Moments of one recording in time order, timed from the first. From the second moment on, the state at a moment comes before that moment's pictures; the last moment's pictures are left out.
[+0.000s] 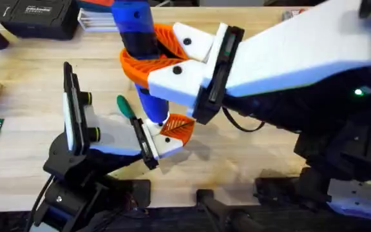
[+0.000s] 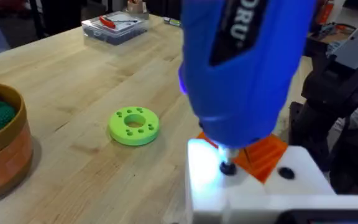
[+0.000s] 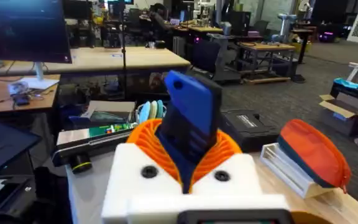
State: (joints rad) left arm -0.40 0.01 0.02 -0.08 0.76 -0.10; right arm 1.00 1.03 0.71 0.47 -0.19 -0.04
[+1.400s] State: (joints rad) left arm -0.40 0.01 0.02 -0.08 0.76 -0.10; right arm 0.78 0.96 0.71 0.25 -0.02 -0.39
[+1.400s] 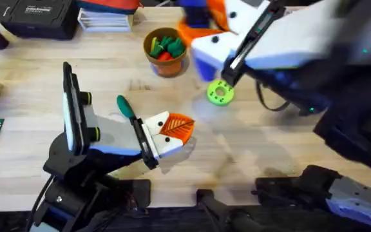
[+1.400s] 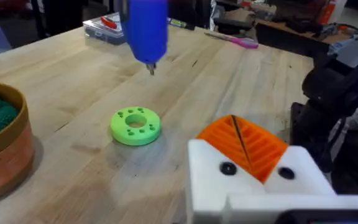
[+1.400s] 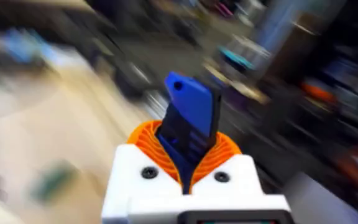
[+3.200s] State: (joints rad) left arm -0.40 0.01 0.03 -0.08 0.63 -0.09; right arm 0.35 0.90 0.75 -0.65 0.21 -0.69
